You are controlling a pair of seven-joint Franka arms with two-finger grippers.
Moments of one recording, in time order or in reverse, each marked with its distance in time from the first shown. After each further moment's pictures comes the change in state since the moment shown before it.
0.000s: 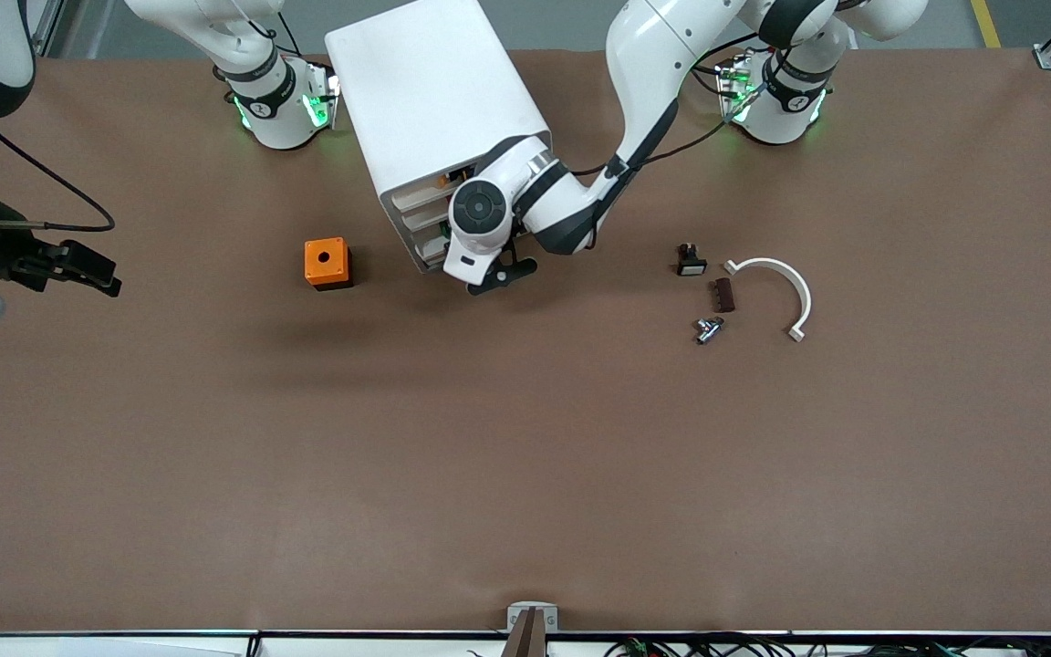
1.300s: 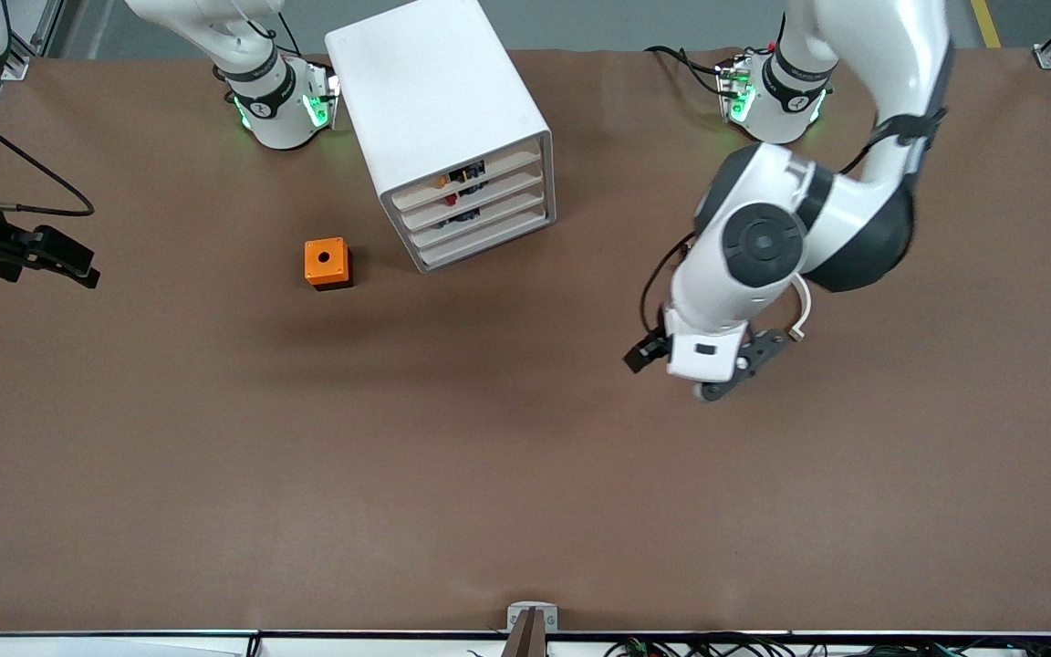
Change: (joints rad) left arm 0.506 -0.359 0.038 0.025 0.259 -0.284 0.173; right arm -0.013 -0.008 0.017 0.063 -0.006 -0.043 0.012
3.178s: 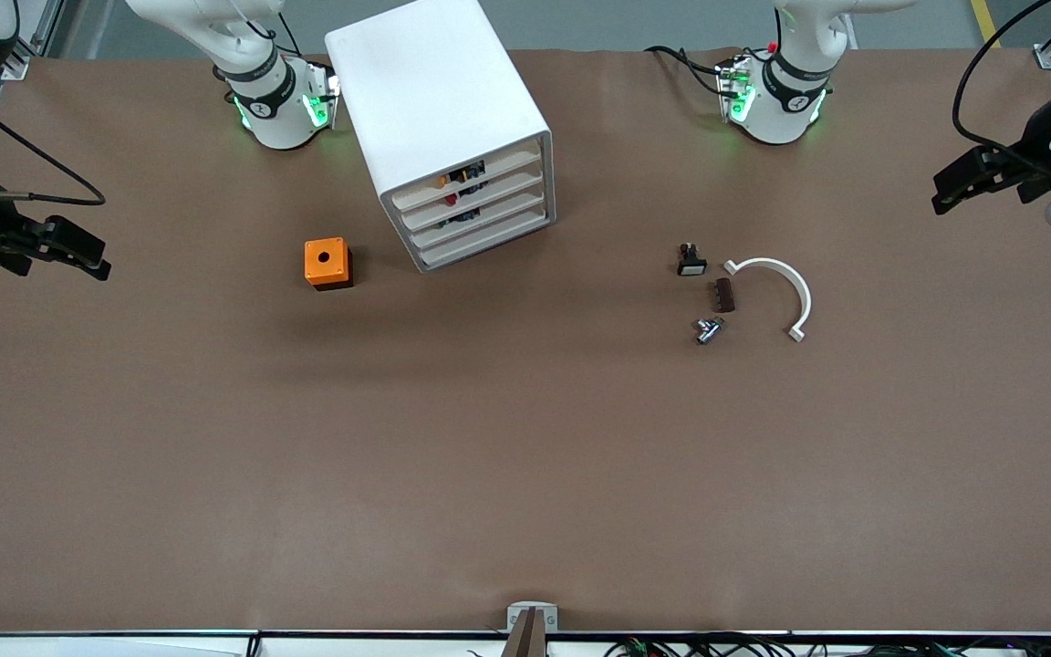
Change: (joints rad) left arm 0.395 -0.522 0.007 -0.185 0.045 -0.338 0.872; right arm -0.013 0.000 0.045 0.019 0.001 -0.036 0.010
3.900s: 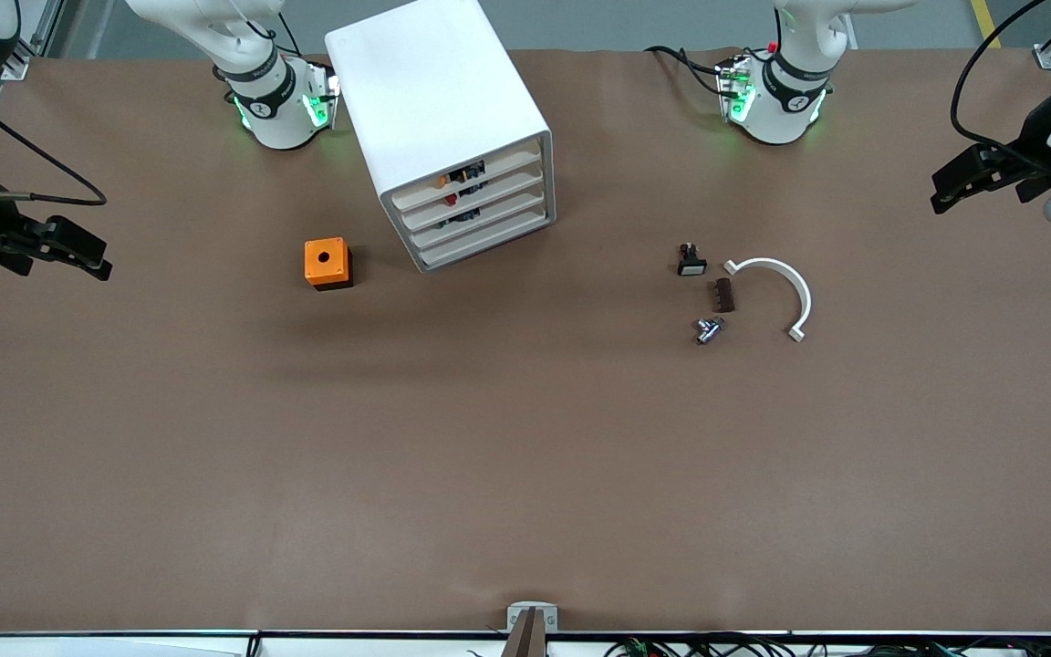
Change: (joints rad) left arm 0.000 0.006 0.000 -0.005 0.000 0.022 0.000; right arm 0.000 0.000 0.003 0.000 0.000 0.000 0.007
